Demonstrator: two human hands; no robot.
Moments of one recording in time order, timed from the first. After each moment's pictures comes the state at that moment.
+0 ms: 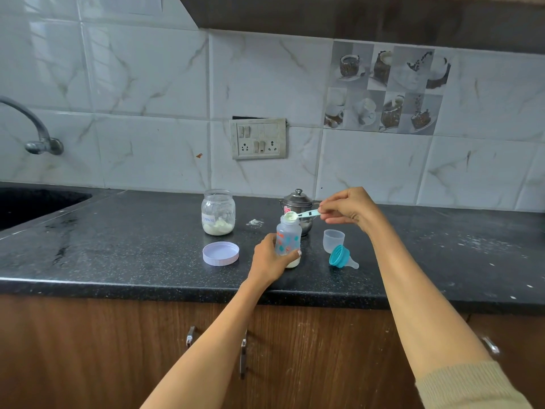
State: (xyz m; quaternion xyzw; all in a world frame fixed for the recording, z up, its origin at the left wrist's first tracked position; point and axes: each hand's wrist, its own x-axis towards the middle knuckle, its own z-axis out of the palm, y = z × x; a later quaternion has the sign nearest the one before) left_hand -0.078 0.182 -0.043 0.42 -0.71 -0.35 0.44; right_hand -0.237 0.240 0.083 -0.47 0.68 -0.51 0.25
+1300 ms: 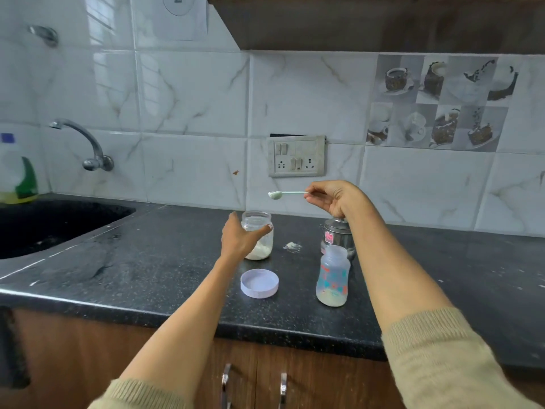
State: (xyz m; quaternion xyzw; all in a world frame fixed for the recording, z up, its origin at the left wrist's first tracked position) left_hand 0.025 0.091 0.027 0.53 -0.60 -0.28 0.53; right_hand -0.160 0.120 0.133 -0.39 0.53 -0.58 0.48
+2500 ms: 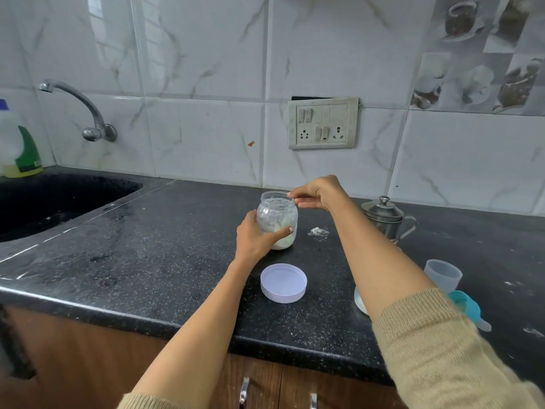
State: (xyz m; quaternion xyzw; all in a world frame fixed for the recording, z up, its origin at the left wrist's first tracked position) left_hand 0.029 0.019 -0.032 0.52 -0.61 -0.29 0.52; right_hand -0.110 0.006 0.080 -0.43 0.67 -0.46 0.38
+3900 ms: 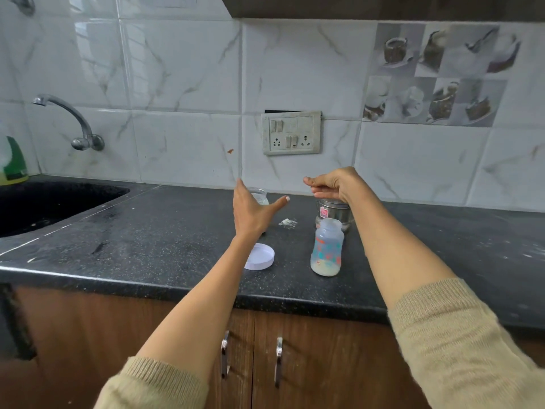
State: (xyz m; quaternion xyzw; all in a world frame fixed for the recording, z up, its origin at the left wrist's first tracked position) left_hand -0.006 0.115 0.029 0.48 -0.60 -0.25 0.58; right_hand -0.171 0.134 0.113 -0.42 0.63 -0.55 0.37
